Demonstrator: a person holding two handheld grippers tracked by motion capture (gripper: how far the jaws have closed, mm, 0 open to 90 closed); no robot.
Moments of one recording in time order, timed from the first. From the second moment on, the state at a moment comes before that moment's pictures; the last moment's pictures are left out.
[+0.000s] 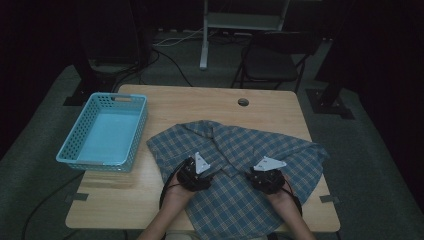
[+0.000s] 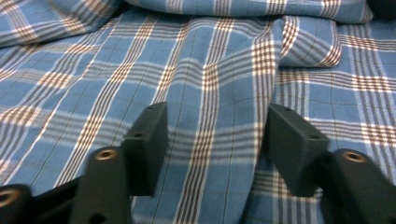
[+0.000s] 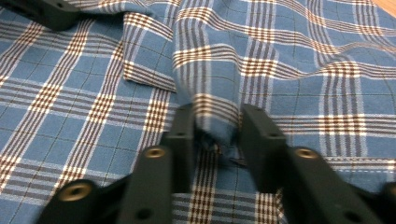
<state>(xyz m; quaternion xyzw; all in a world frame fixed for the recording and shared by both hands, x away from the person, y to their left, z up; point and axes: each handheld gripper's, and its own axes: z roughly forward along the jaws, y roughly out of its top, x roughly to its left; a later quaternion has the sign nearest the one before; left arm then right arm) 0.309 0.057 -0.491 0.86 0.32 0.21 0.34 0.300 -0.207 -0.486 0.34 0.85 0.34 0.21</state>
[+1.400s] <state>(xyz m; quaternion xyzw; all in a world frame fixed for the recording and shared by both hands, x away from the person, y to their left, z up) 0.280 0.097 -0.482 0.91 0.23 0.15 0.32 0.389 -0.310 -0.418 0.49 0.77 0.29 0.27</state>
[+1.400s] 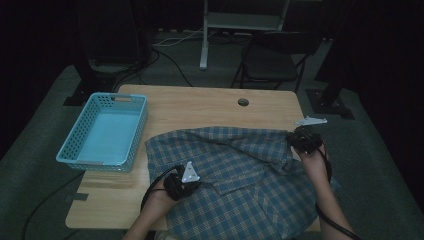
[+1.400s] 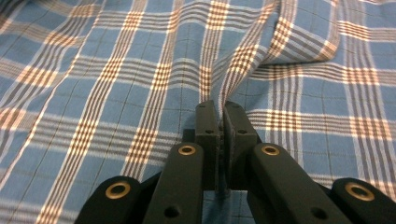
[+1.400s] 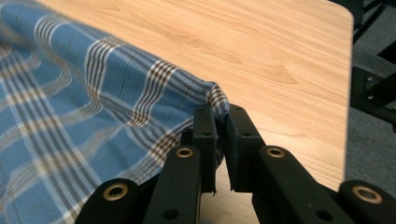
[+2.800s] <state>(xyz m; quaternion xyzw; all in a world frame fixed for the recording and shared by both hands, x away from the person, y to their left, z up) 0.265 0.119 -0.484 0.89 0.28 0.13 0.33 0.420 -0.380 -0.447 0.59 0.75 0.24 0.20</state>
